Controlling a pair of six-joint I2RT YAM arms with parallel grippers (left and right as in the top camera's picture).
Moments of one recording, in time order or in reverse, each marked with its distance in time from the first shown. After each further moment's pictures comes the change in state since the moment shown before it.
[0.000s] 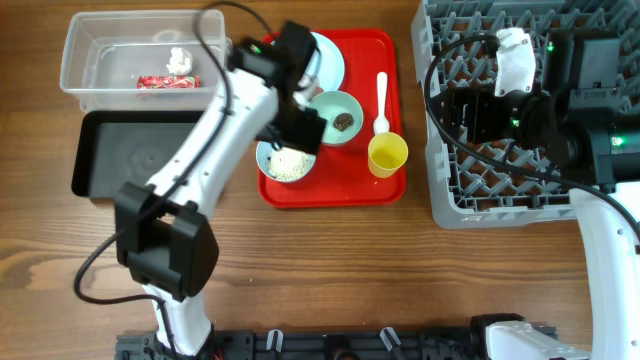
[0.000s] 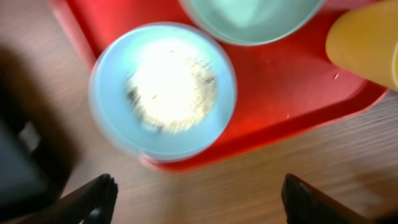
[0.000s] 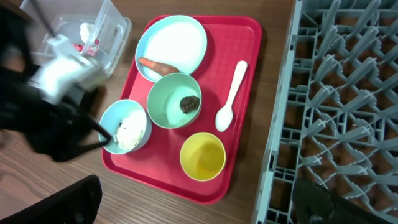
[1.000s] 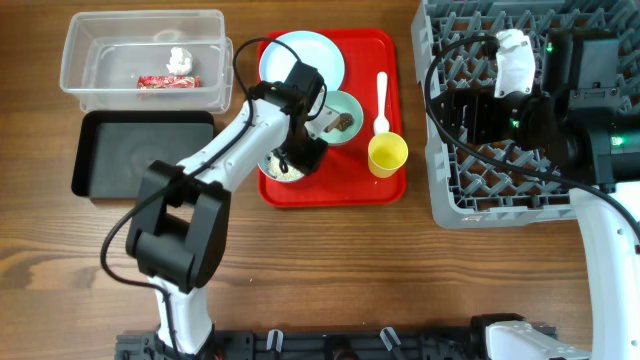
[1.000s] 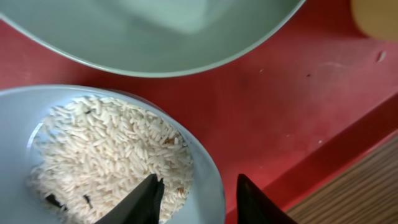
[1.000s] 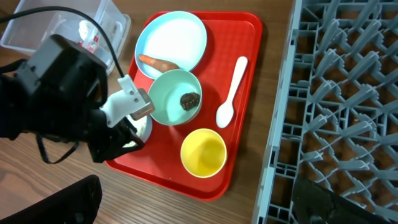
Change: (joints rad) left arm -0.009 0.058 -0.300 0.367 0.110 0.243; right arm 0.000 0.001 0.000 -0.013 0.000 0.004
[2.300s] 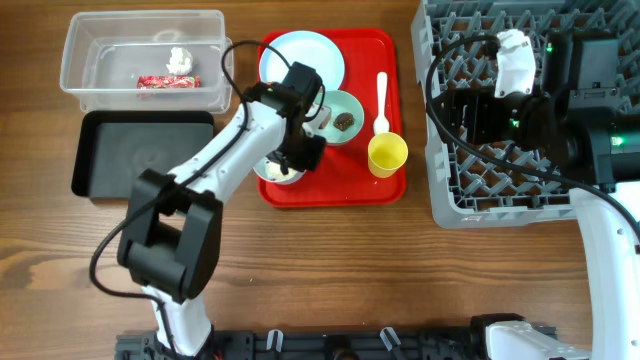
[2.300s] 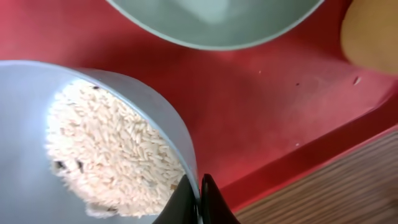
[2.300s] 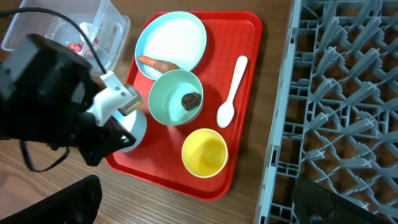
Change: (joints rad) left arm 0.002 -0.072 -0.013 -0.023 -0.004 -0.209; right arm 0.000 0.000 0.000 0.005 0.000 0.015
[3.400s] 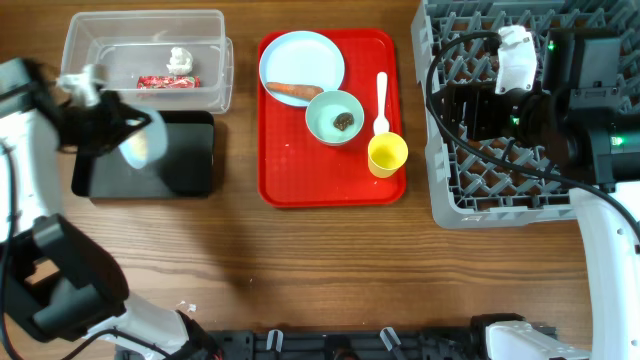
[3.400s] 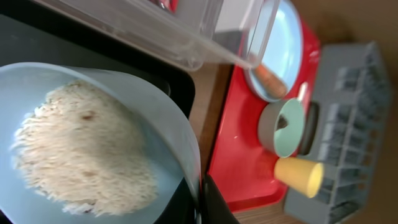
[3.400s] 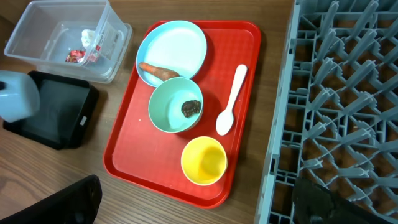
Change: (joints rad) left arm 0.950 -0.153 0.029 -0.088 0.555 0.056; right arm 0.000 0.000 0.000 0.026 0.000 0.000
